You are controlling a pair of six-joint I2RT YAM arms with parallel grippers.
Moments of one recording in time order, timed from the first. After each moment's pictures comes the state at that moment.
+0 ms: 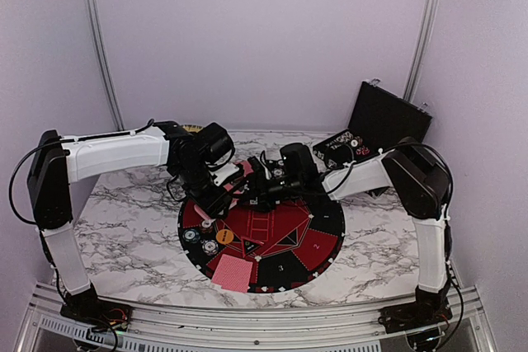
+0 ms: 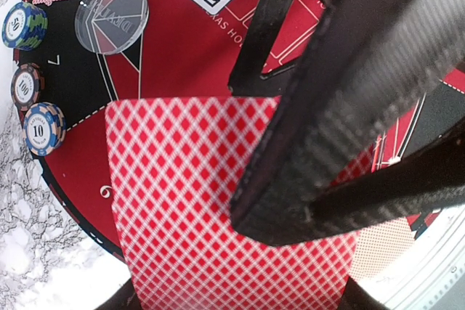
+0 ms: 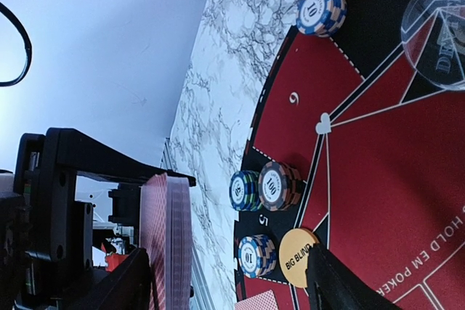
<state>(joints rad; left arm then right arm) -0.80 1.84 1.50 -0.97 0.02 -0.01 0.74 2.12 1.28 0.39 -0.79 0.93</state>
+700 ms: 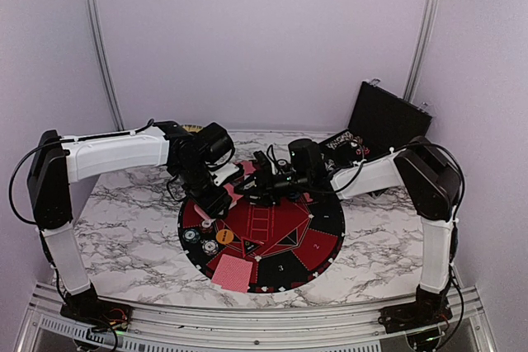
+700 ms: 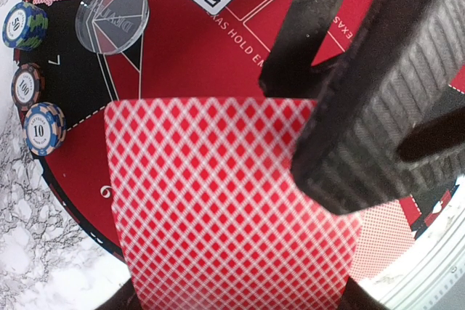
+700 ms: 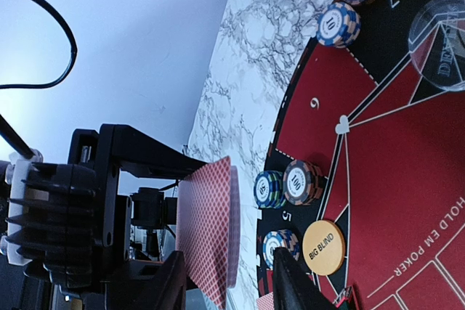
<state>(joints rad) -0.80 1.84 1.50 -0.97 0.02 -0.01 0.73 2.04 1.22 0.44 -0.79 0.98</state>
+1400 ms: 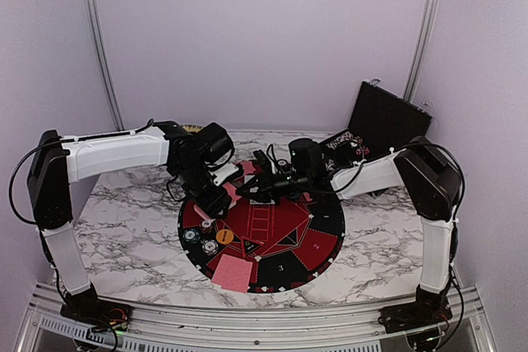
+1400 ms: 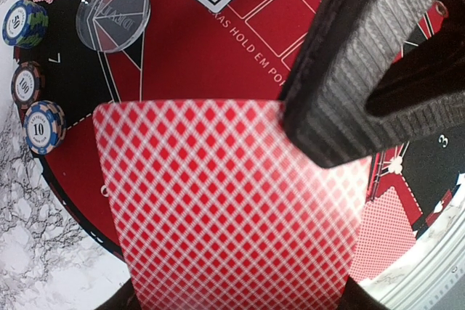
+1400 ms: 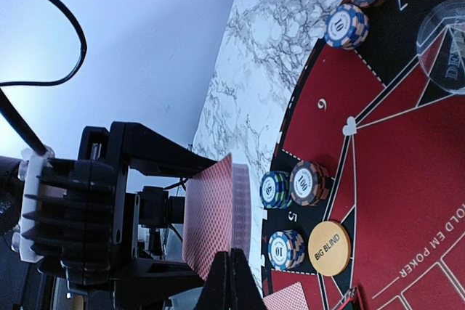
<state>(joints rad) -0.80 1.84 1.50 -0.97 0.02 -0.01 0.73 2.04 1.21 0.47 -0.80 1.00</state>
